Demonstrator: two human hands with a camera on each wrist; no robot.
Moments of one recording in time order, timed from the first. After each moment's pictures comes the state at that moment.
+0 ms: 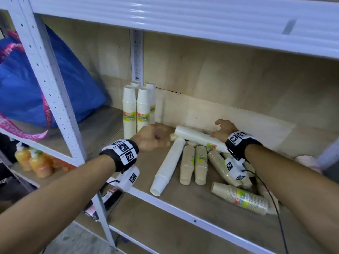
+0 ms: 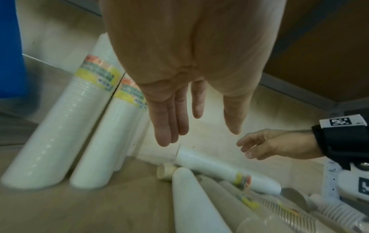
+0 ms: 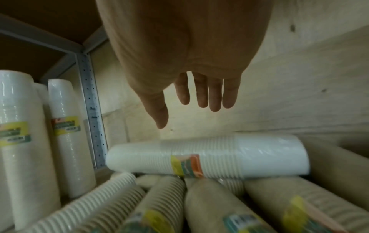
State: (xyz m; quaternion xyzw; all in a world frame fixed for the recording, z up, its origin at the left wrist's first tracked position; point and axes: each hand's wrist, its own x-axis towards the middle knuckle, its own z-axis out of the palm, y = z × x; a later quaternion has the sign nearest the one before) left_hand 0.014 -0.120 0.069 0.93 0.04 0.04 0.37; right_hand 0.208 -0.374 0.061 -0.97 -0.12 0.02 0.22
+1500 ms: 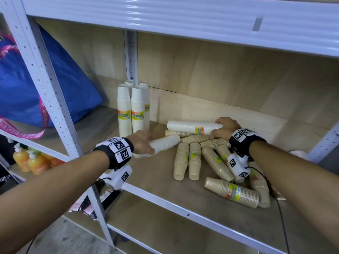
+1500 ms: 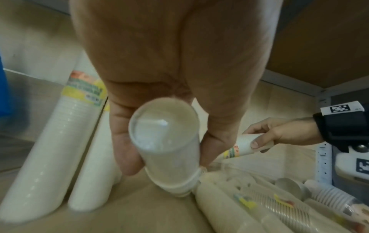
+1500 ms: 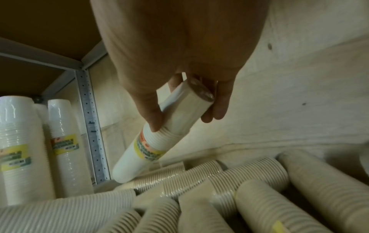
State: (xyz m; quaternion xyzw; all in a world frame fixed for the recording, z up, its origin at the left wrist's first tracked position) left_hand 0.012 -0.122 0.062 0.98 0.11 -0.08 0.18; right_hand 0.197 -0.408 0.071 -0.96 -0.15 -0.01 0.23
